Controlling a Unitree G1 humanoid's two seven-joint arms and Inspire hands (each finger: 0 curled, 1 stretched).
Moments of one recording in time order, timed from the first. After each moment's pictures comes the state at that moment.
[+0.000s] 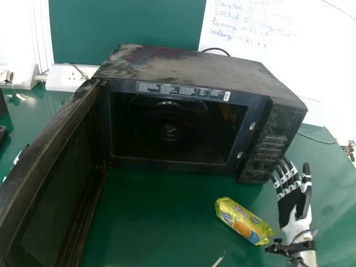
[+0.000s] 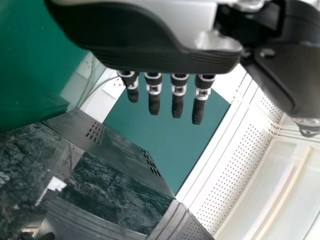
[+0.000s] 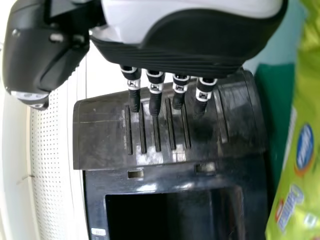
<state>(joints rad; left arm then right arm) -0.03 0.12 0.54 0.19 -0.83 -0.26 -0.74 -0.23 -0.36 -0.44 0.10 0.43 -0.05 0.38</state>
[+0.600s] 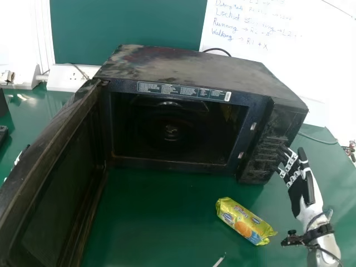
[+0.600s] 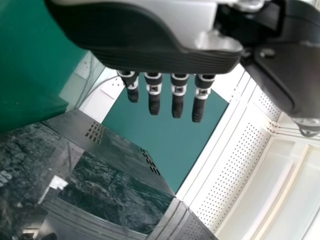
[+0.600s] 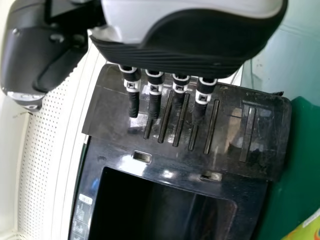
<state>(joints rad) -0.02 0.11 0.54 0.19 -0.82 -0.28 -0.75 -0.26 -0.57 -0.41 0.06 0.33 0.03 0.43</state>
